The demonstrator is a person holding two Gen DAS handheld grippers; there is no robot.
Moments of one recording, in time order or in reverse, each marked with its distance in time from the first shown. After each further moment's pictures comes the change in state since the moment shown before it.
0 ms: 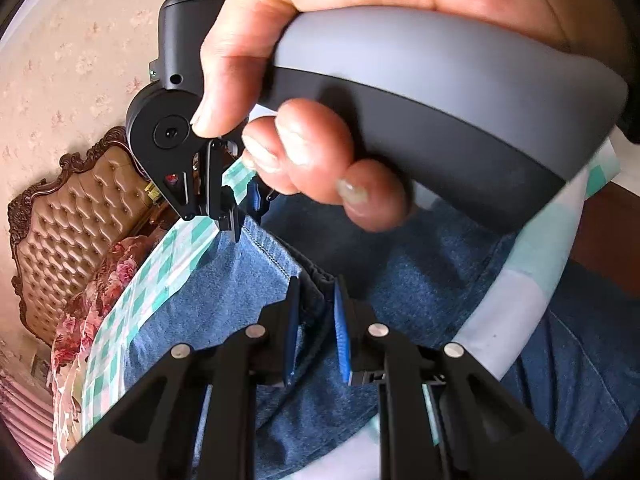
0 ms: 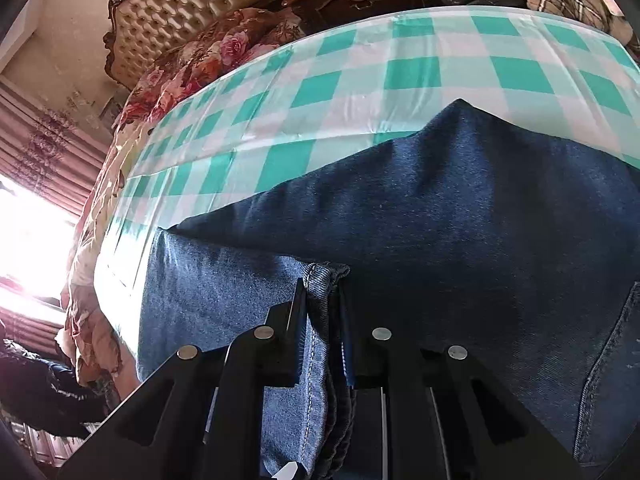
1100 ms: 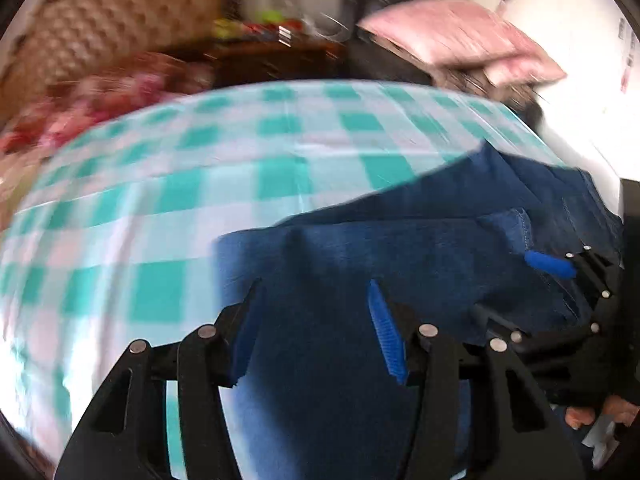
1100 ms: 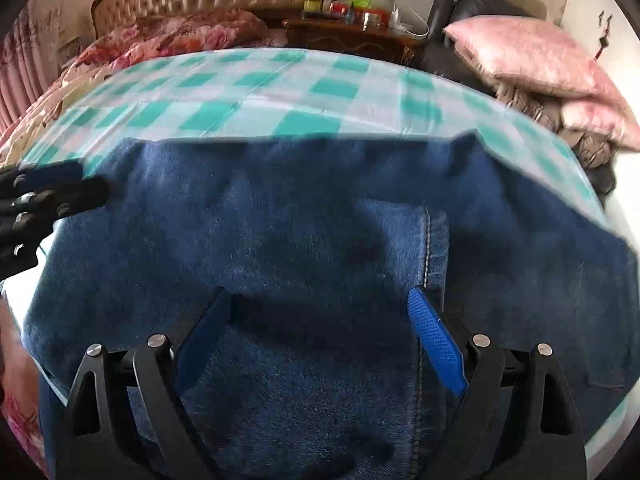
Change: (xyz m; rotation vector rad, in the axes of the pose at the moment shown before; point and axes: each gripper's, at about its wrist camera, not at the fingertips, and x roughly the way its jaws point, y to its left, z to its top) left arm 0.071 0.268 -0.105 -0.661 0.249 -0.205; right arm 0.046 0.091 -0.084 -0.251 -0.219 -0.456
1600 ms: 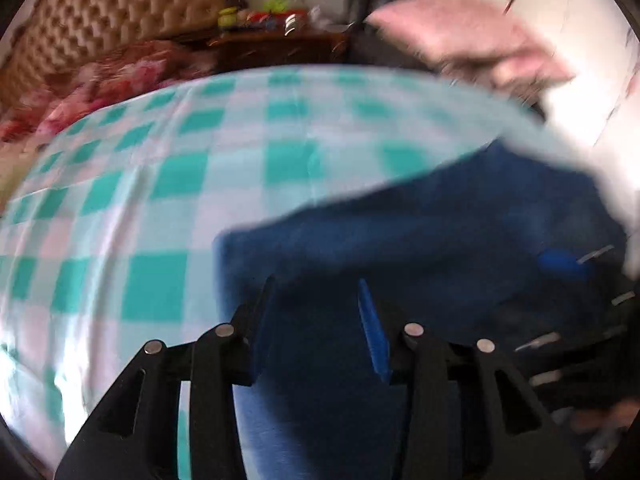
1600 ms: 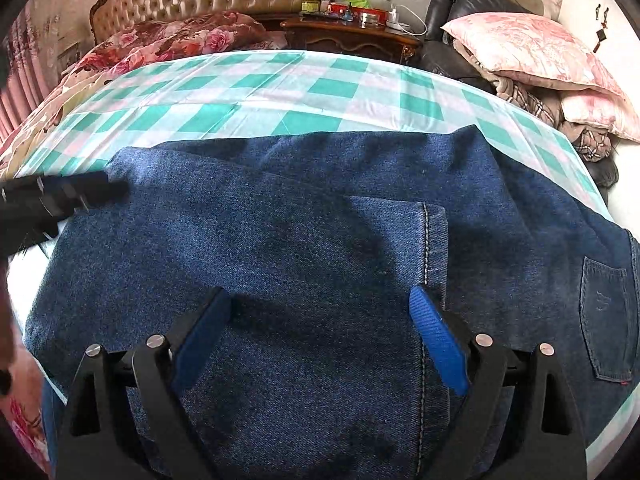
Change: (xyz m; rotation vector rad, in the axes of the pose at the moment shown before) left arm 0.014 0.009 -0.019 -0.022 0.035 0.099; right arm 0.001 -0.001 -0.003 0.004 0.010 0.000
